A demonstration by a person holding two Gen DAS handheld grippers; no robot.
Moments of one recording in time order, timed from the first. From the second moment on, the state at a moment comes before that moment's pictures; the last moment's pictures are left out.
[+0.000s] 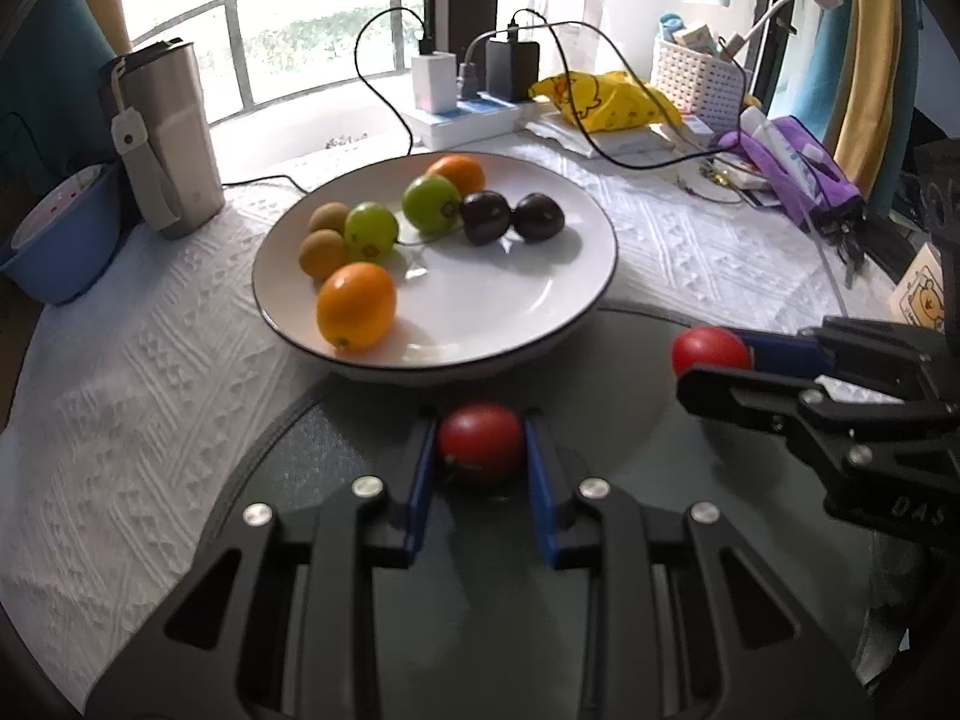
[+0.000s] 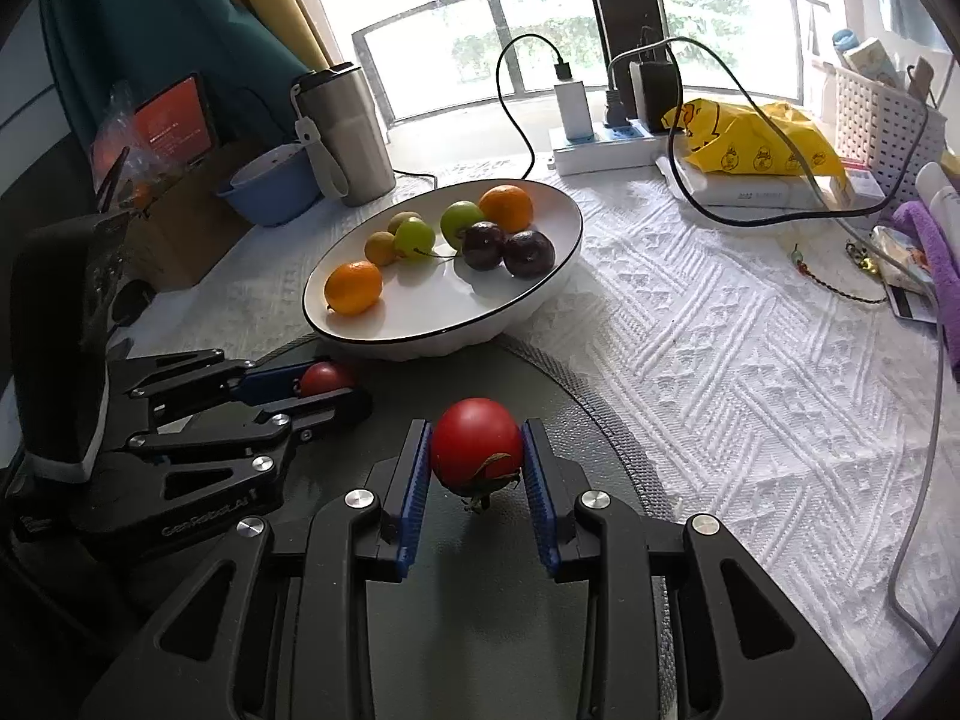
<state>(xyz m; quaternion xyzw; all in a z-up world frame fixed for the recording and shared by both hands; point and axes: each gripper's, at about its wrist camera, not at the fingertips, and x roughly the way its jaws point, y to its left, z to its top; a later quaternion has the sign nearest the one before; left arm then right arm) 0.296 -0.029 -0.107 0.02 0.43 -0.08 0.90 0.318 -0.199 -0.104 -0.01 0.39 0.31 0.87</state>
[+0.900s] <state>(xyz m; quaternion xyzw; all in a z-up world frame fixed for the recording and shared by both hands) 0.267 -0.023 -0.060 0.01 0.36 -0.11 0.93 0.296 -0.183 -0.060 -0.03 0.34 0.31 0.89</state>
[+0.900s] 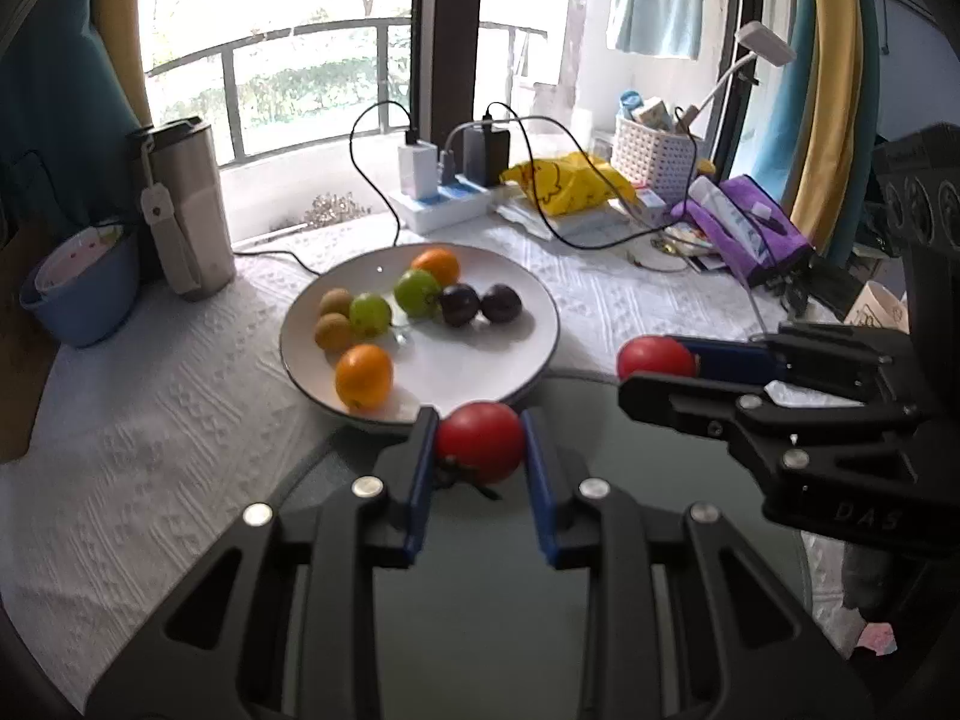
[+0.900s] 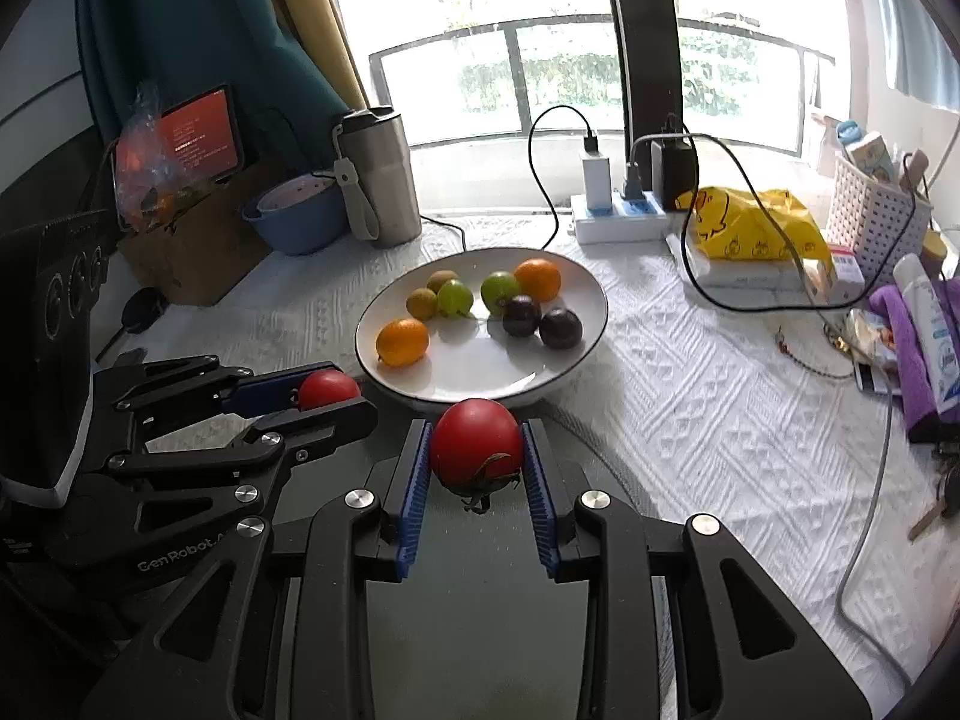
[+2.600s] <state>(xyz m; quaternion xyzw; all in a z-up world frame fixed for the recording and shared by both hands) 0.343 -0.005 -0.097 -0.02 0.40 -0.11 0.91 0.384 -0.141 -0.086 -0.05 0.38 0.31 0.87</state>
